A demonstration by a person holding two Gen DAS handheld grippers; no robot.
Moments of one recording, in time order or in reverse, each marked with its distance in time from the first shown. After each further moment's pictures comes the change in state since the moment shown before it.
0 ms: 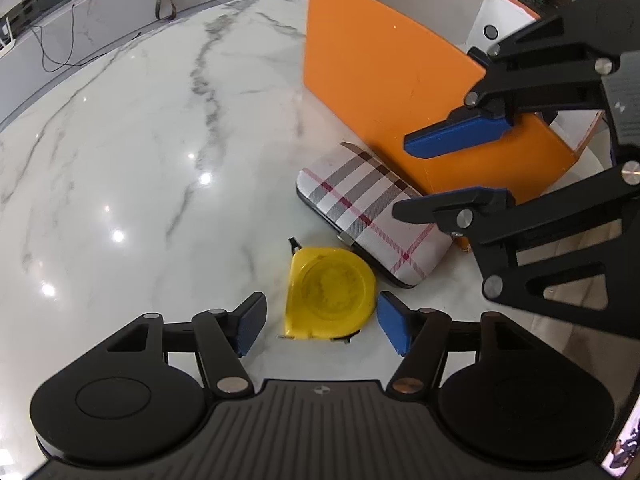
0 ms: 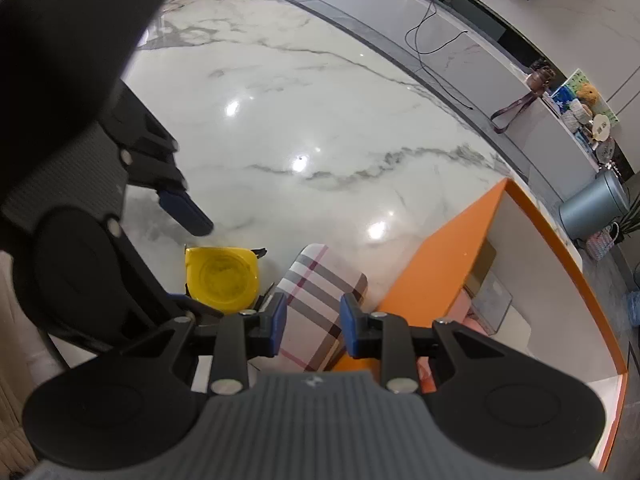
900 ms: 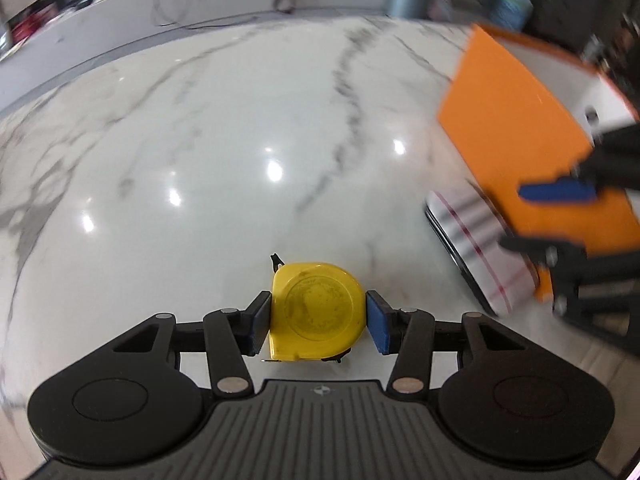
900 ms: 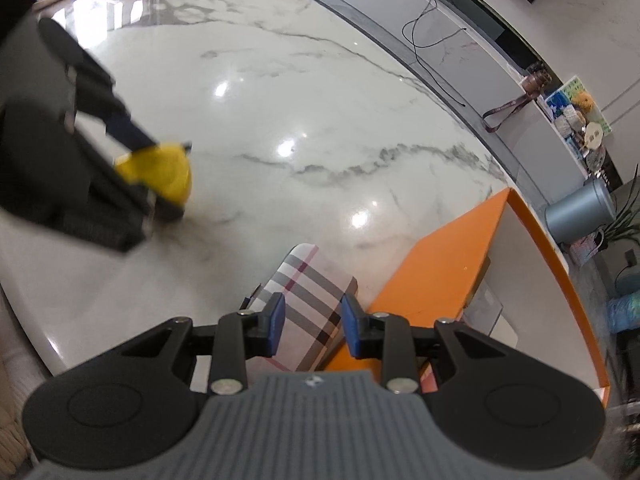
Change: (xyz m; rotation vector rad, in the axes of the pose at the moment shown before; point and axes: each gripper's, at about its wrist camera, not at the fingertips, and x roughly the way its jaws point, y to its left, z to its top) left arm -0.028 0.053 -0.026 -0.341 -0.075 0.153; right arm 0.013 0.010 0.009 -0.060 0.048 -0.072
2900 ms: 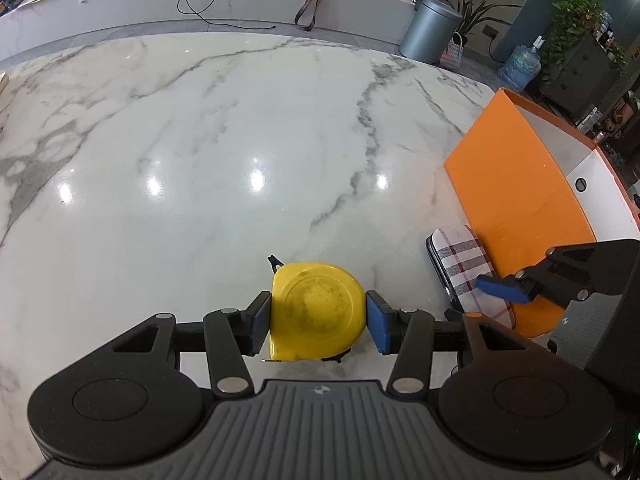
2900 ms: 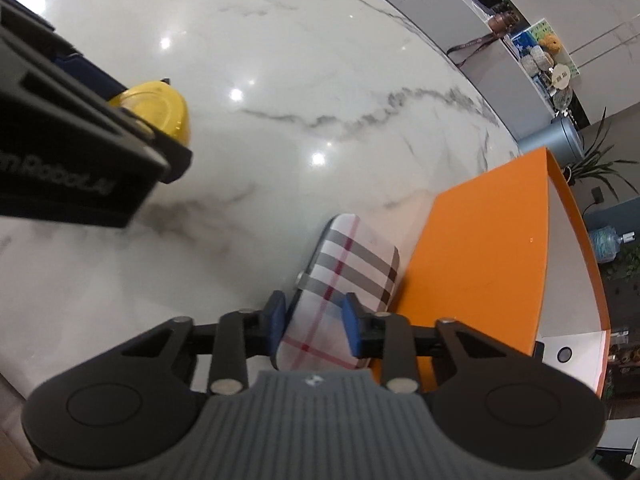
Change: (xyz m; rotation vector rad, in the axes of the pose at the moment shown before) left arm -0.010 0.029 -0.006 -0.159 -0.061 -0.110; right arm 0.043 0.046 0.022 0.110 0.199 -0.141
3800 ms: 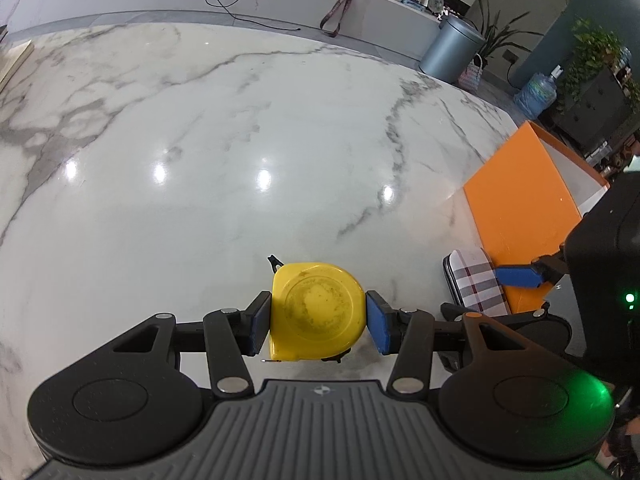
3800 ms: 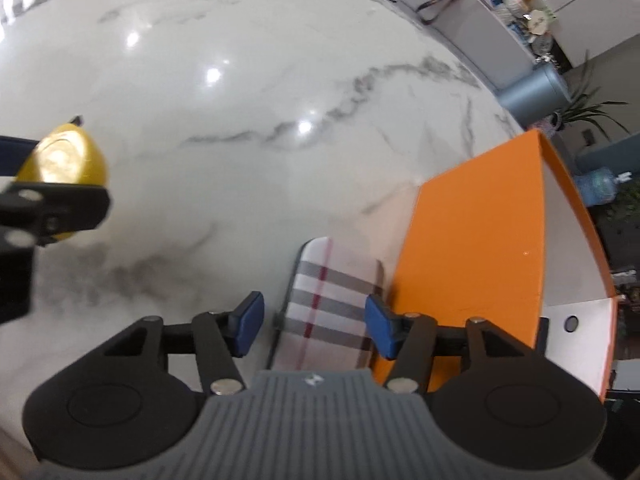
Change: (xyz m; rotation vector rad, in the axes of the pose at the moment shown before) left arm -0.004 0.023 0.001 -0.108 -0.018 -0.006; right arm 0.019 -0.015 0.033 0.160 0.113 -0.023
